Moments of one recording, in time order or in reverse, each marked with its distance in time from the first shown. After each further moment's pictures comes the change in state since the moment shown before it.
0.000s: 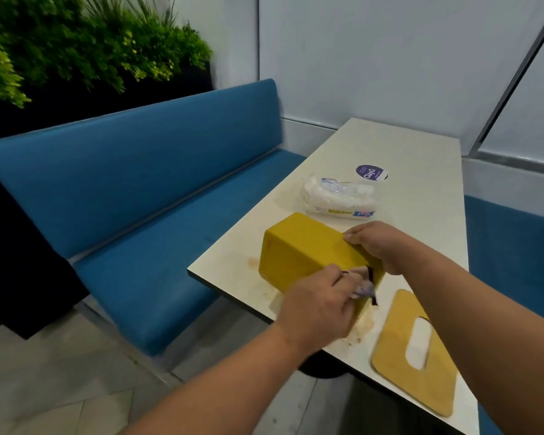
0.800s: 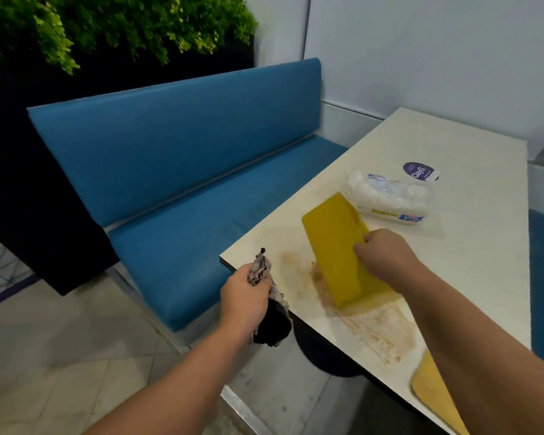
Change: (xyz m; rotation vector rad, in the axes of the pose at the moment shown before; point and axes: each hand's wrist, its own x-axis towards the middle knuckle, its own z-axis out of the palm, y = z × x) left_hand -0.062 -0.117 -0.036 -0.501 0.240 -1.203; right_hand 0.017 -0.022 0.071 -0.411 0.103 -0.062
